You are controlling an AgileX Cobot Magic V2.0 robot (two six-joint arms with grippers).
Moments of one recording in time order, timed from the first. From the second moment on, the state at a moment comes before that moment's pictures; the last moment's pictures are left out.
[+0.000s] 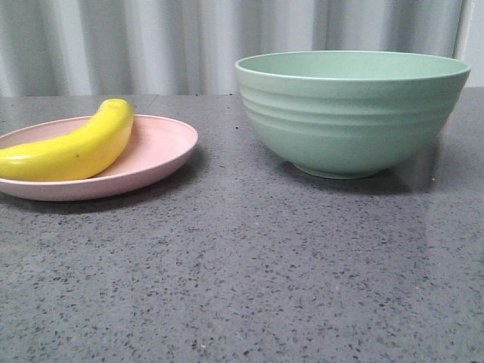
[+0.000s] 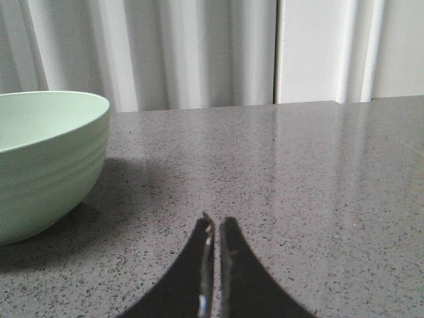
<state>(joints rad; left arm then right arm) 0.00 0.00 0.00 0.00 0.11 0.01 -0.11 -0.01 0.01 -0.06 0.06 0.07</state>
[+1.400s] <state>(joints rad) -0.03 0.50 -0.44 -0.09 0.20 0.01 -0.11 0.30 -0.33 0.06 0.33 0.07</state>
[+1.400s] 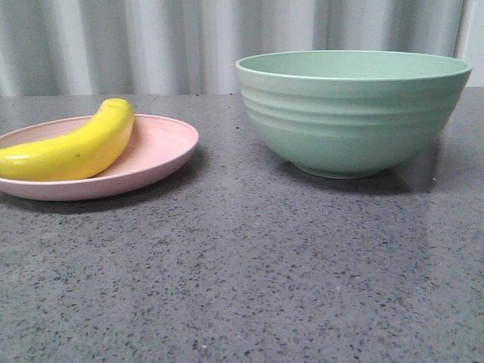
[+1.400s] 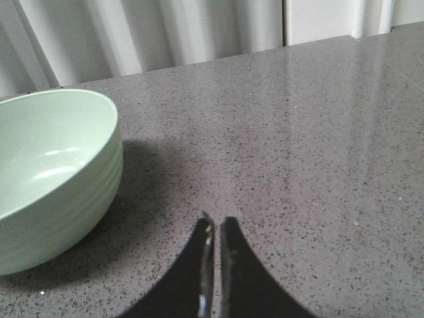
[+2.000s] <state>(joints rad) -0.51 1.11 -0.79 -0.09 0.34 0.01 -0.11 0.30 -0.33 0.06 0.33 0.07</state>
